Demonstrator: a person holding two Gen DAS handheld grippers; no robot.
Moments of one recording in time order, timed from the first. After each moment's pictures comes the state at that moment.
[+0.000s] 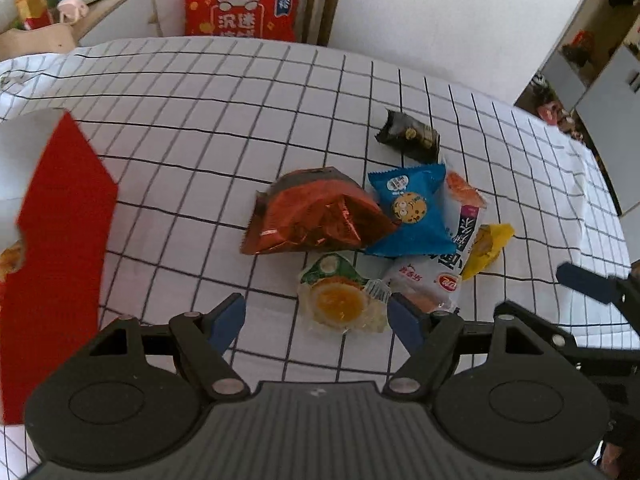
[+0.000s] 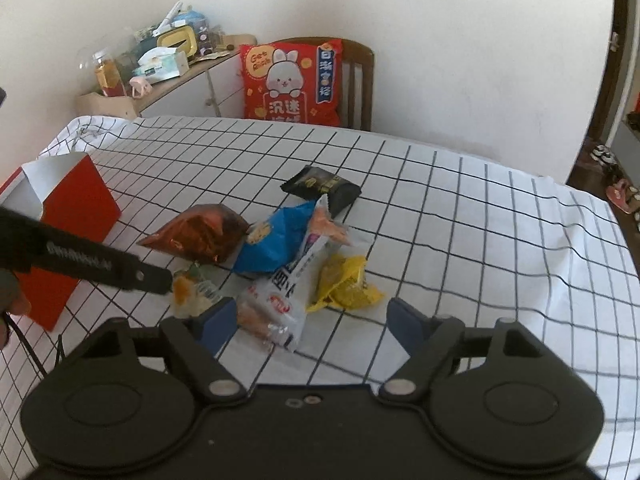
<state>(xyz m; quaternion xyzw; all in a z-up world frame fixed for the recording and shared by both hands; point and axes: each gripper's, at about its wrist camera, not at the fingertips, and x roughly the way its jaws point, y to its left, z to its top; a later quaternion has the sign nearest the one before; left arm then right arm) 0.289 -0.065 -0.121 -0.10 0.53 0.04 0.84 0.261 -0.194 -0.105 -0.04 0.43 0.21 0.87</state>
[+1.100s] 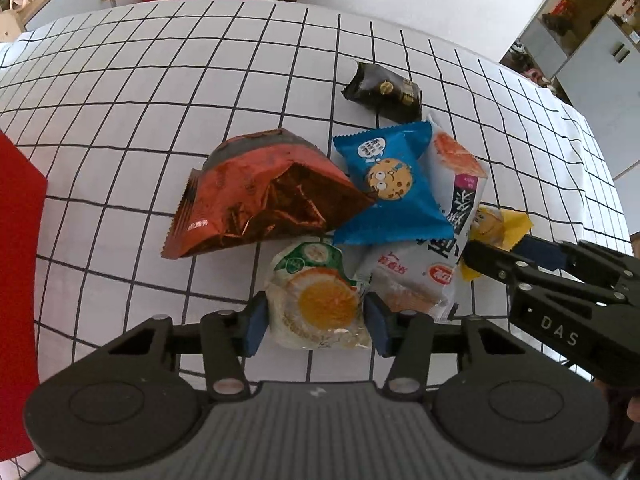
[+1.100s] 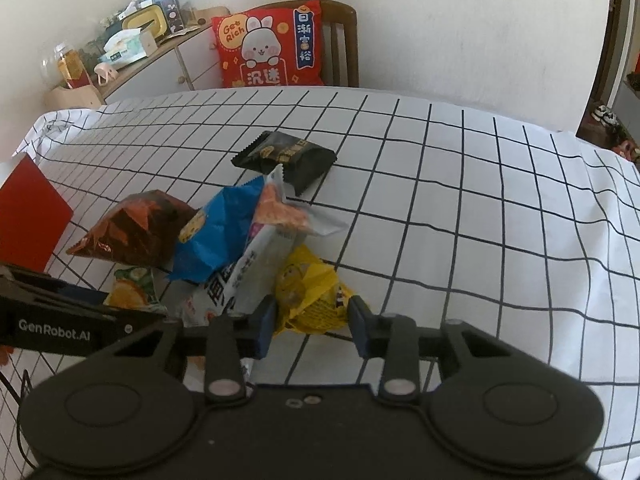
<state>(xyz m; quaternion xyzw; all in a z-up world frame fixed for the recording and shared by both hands) 0.320 -0.080 -0.163 -0.10 0.57 0.00 0.82 0.305 -0.203 -0.152 -0.01 0.48 0.19 0.86</state>
